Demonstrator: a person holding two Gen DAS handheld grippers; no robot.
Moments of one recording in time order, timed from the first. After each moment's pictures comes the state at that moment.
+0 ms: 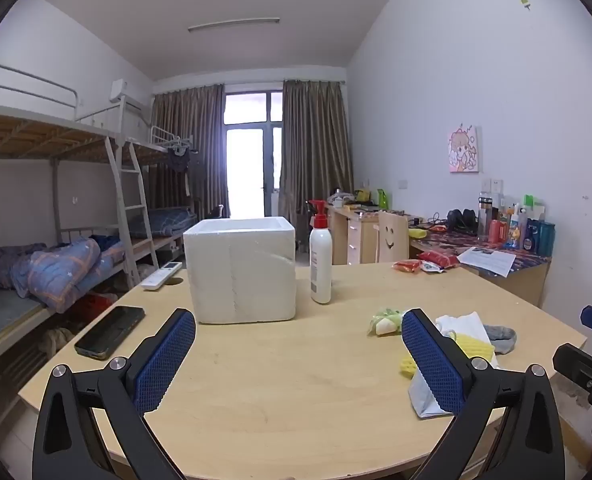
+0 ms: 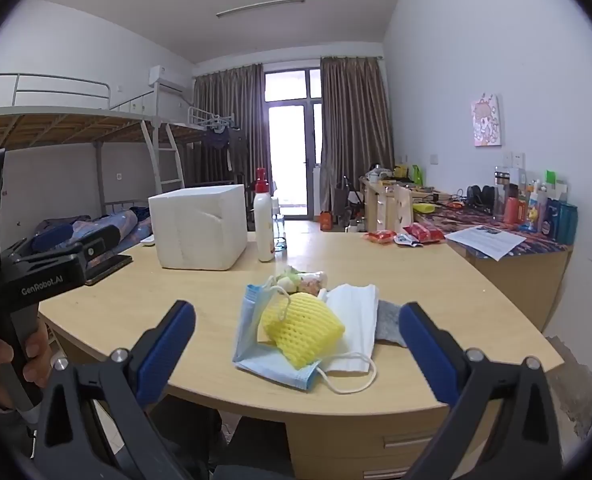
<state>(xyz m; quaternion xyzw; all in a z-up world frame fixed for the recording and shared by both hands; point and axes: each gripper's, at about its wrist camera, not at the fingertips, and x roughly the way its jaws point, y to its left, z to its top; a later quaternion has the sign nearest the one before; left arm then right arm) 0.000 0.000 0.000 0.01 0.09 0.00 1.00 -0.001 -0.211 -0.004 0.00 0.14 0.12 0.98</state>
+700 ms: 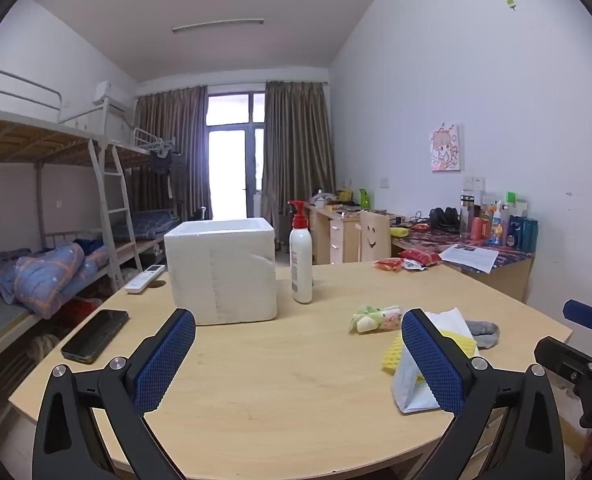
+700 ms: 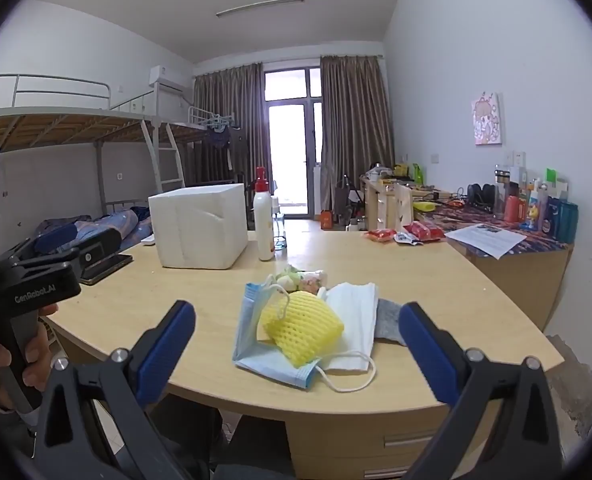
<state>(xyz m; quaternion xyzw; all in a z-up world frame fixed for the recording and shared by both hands) -0.004 -0.006 0.001 0.01 0.10 -0.04 0.99 0.000 -0.212 -0.007 0.00 0.14 0.12 0.98</state>
